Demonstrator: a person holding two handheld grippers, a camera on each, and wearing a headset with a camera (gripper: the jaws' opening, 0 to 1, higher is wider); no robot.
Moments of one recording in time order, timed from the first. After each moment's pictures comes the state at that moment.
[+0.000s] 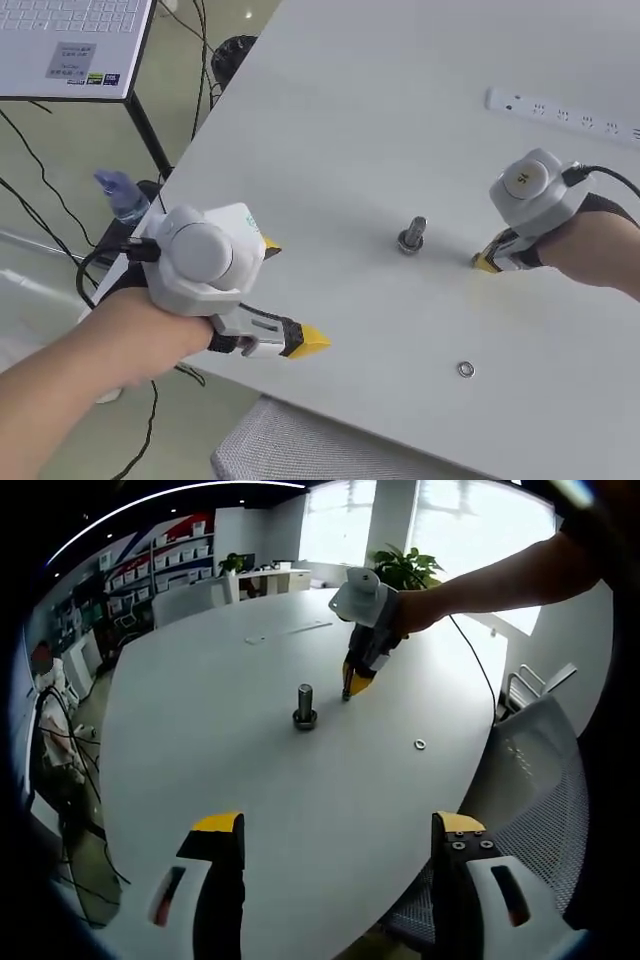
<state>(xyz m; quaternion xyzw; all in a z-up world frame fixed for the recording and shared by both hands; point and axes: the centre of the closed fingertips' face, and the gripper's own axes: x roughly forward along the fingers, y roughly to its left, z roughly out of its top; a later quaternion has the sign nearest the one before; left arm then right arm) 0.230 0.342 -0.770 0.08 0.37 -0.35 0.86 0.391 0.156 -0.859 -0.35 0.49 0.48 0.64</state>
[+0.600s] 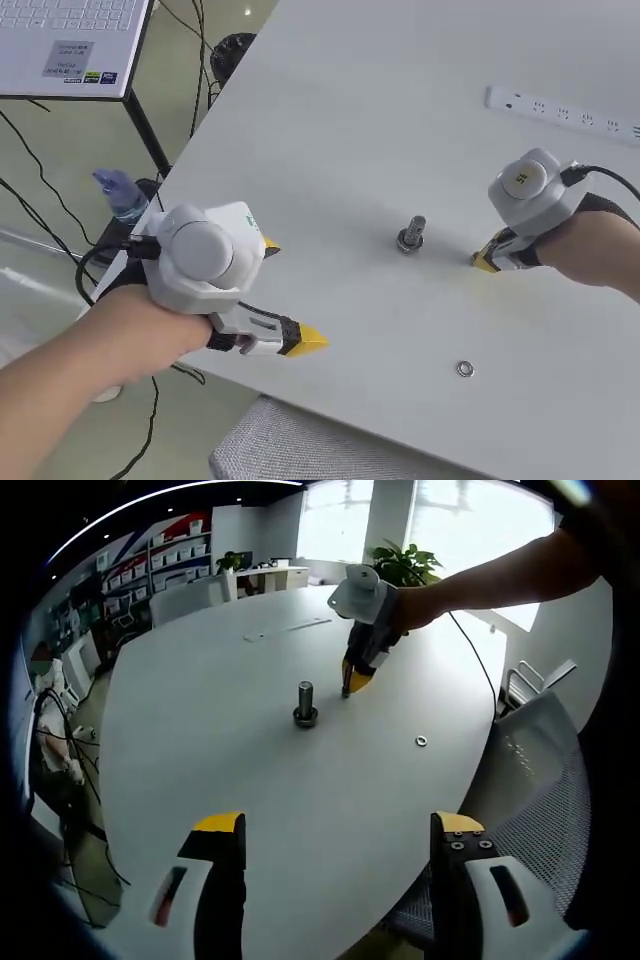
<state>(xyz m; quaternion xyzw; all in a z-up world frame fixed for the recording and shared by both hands) 0.234 0.345 -0.772 0.09 0.38 -0.35 0.85 0.393 0.157 -0.859 -0.35 0.49 0.48 0.64</state>
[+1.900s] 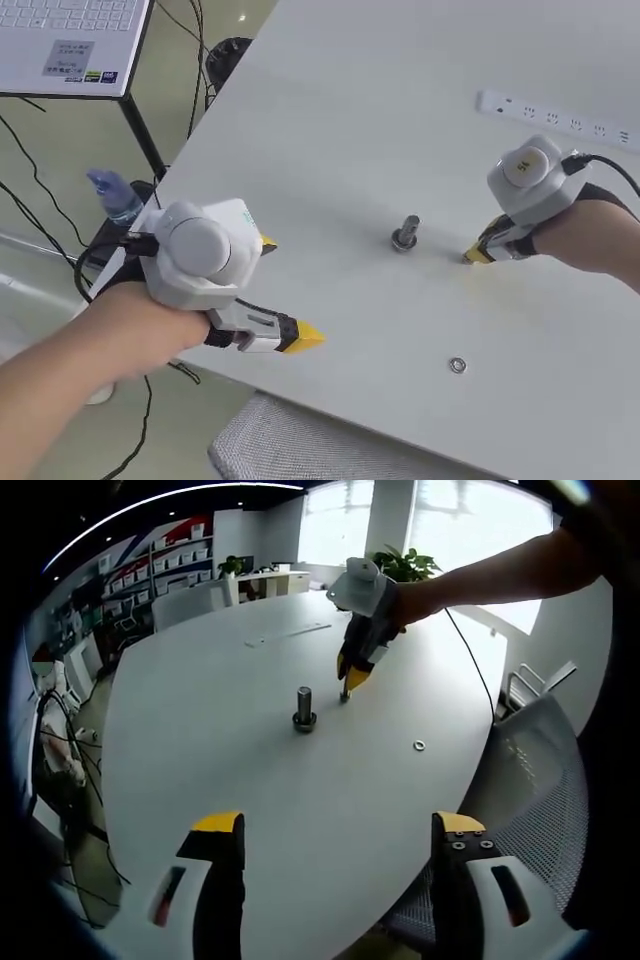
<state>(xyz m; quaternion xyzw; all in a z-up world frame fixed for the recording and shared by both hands) 0.231 0.343 -0.768 0.08 0.36 -0.35 0.86 0.399 0.164 -0.836 -0.35 0.47 0.48 0.65</state>
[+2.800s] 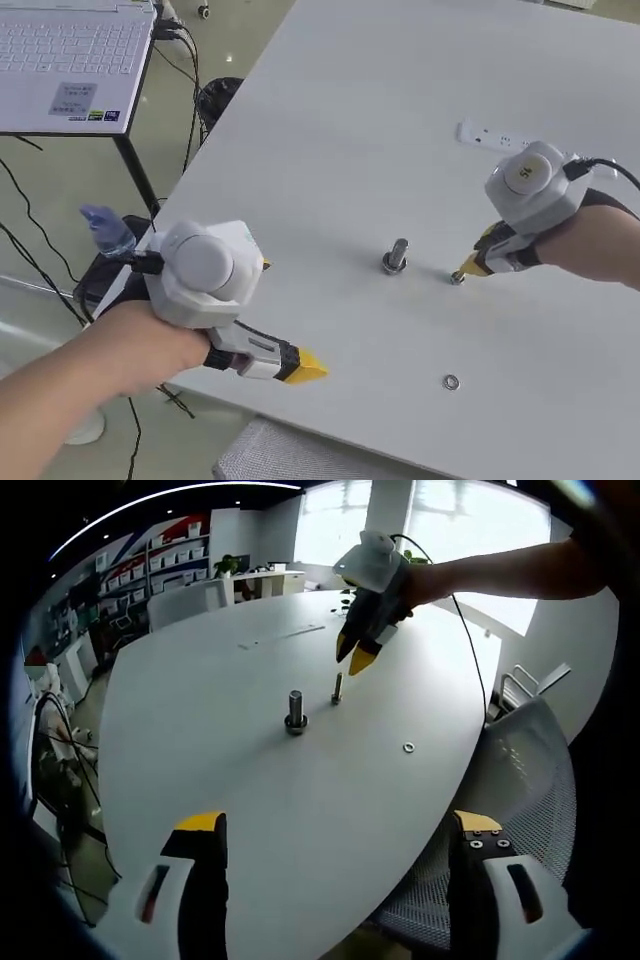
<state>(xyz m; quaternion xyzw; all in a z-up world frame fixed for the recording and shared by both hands) 0.223 0.339 -0.760 0.08 0.37 -0.36 0.85 0.379 0.166 -0.791 -0.36 0.45 0.50 0.65</state>
